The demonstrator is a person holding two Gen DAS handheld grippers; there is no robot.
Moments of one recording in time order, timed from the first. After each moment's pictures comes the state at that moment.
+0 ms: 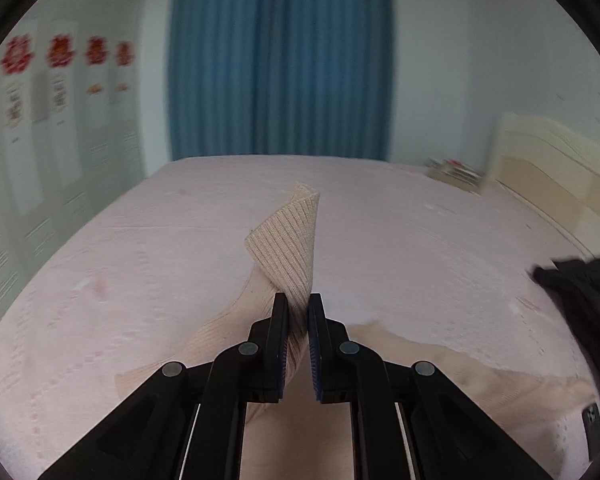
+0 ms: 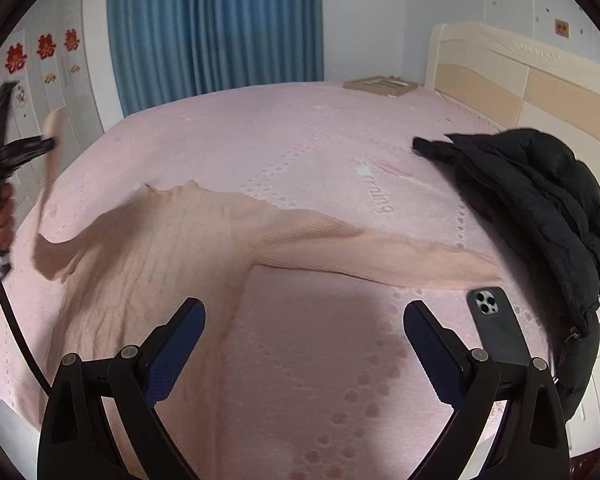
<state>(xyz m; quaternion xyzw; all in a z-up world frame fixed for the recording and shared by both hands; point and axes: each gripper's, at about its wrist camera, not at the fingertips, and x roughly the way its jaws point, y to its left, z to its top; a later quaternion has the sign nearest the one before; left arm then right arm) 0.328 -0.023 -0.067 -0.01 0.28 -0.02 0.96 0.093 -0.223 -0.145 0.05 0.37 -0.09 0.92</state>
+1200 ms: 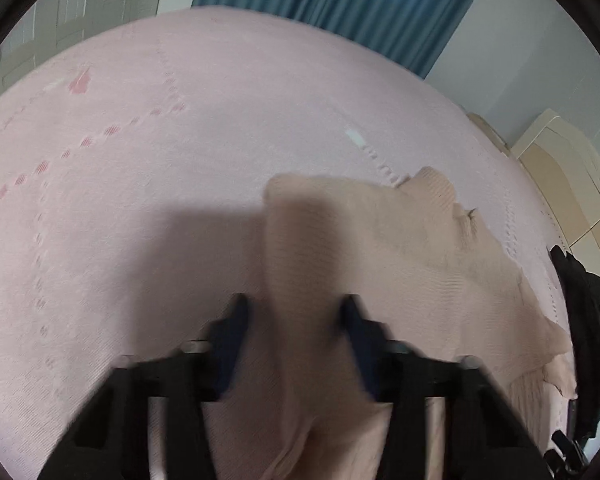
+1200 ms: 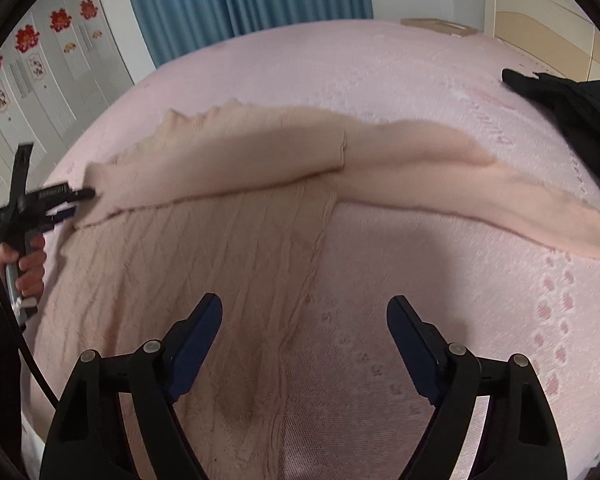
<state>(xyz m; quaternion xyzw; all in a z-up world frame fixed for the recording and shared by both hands) 0.323 0.108 -0.241 -0.17 0.44 -0.04 0.88 0.185 -0.166 -0.259 0.08 0.45 0.00 0.89</state>
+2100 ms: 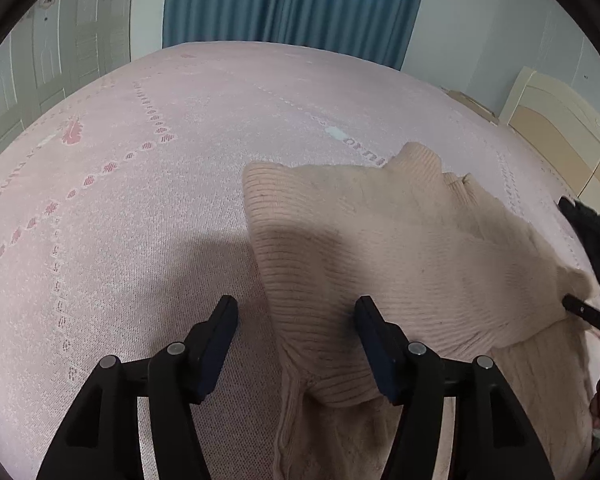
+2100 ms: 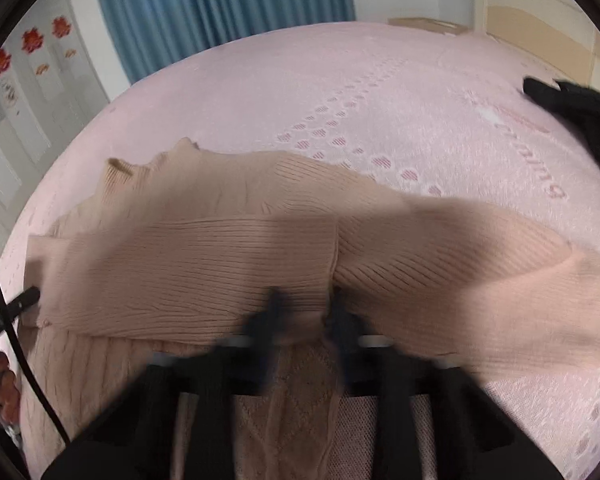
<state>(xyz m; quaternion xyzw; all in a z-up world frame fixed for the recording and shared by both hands) 0.302 0.103 -0.241 -0.08 0.42 -0.04 0.90 0.312 -0.179 -0.276 0.09 0.43 -0.02 0.90</state>
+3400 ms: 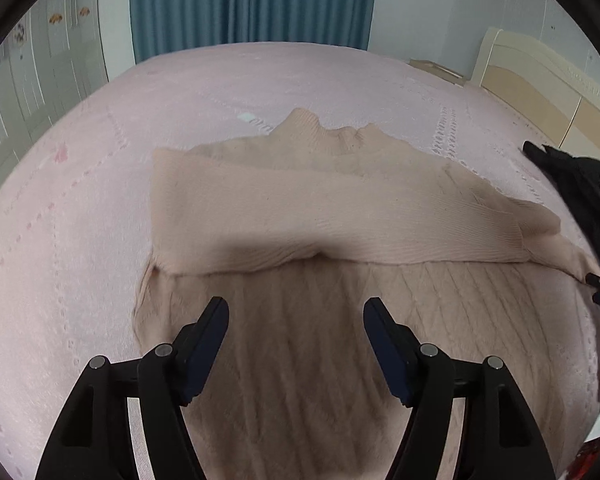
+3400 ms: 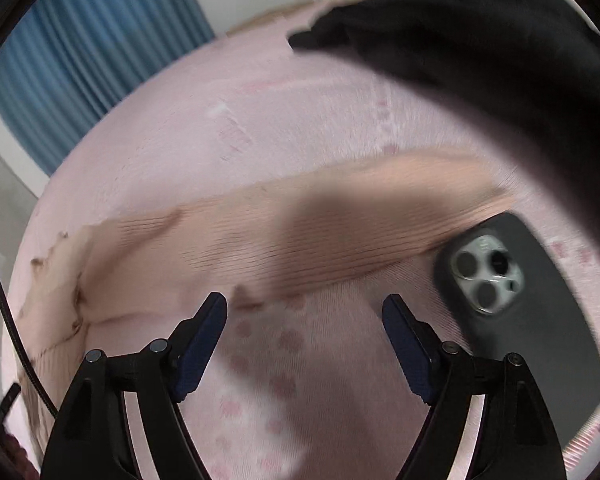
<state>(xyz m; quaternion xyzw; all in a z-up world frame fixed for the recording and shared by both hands) 0.215 0.001 -0.201 -0.01 0.43 -0.06 0.90 0.176 -0.411 -0.279 0.24 0.42 -0.18 0.85</state>
